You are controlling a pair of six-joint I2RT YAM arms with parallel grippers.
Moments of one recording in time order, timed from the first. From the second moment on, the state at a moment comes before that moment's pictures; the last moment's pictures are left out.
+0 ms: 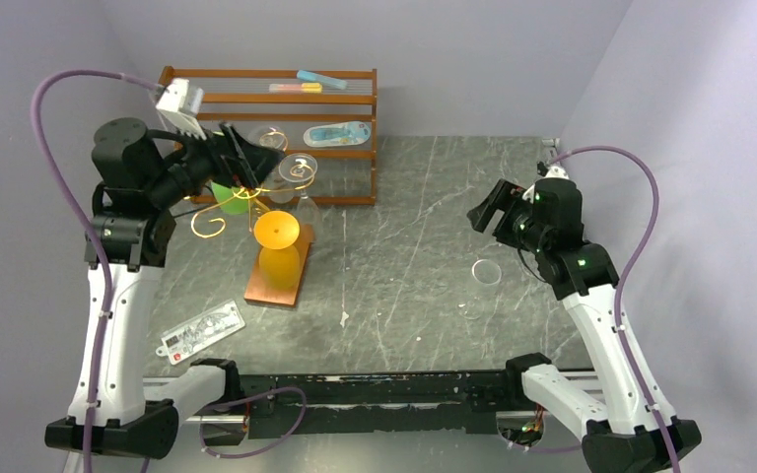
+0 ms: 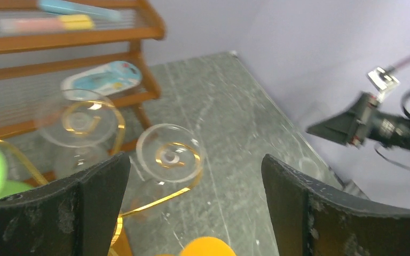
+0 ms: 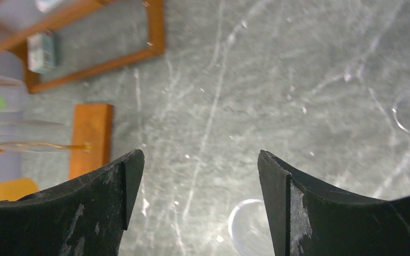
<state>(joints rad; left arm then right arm) -0.06 1.09 1.52 -0.52 0.56 -0.33 0.22 0.91 1.08 -0.67 -0.01 0.55</state>
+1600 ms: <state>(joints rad) -0.21 0.91 1.39 -0.48 0.41 -0.22 0.22 0.97 0.94 -0.79 -0.17 0.41</state>
